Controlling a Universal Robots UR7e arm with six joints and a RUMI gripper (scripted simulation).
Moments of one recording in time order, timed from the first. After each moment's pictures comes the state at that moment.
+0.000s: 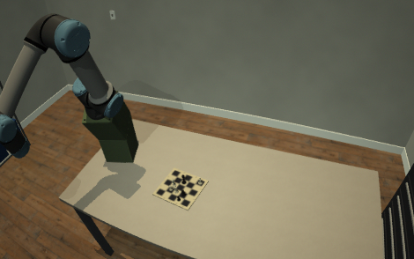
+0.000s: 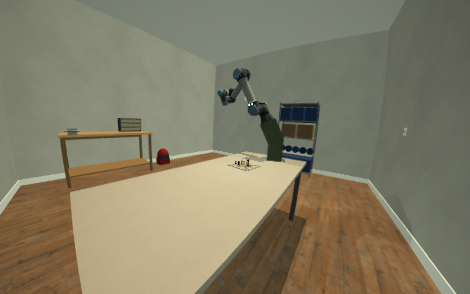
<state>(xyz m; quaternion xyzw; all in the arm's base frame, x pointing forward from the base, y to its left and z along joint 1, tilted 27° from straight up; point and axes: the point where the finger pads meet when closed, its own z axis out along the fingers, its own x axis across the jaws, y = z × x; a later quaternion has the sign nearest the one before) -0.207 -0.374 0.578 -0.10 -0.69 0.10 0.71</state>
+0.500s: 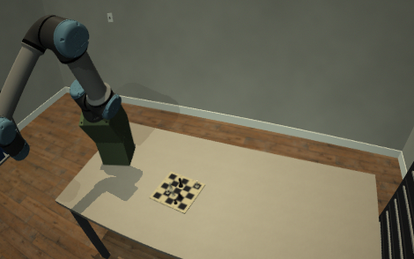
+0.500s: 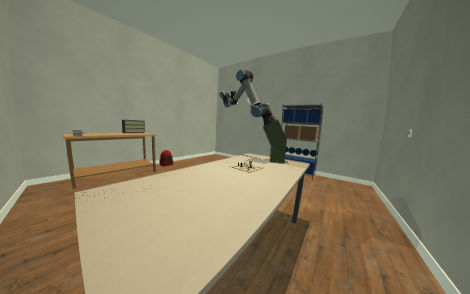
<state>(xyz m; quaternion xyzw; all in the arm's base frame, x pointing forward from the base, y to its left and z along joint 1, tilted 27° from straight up) -0.191 -0.397 0.579 -0.07 -0.70 0.12 0.70</state>
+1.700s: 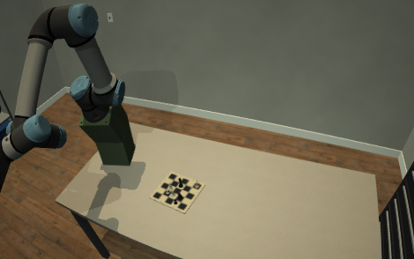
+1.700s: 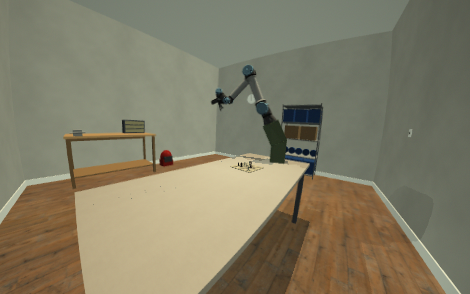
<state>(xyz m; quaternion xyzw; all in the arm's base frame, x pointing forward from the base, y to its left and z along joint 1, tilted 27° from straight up) 0.059 -0.552 0.508 0.26 -0.72 0.30 0.56</state>
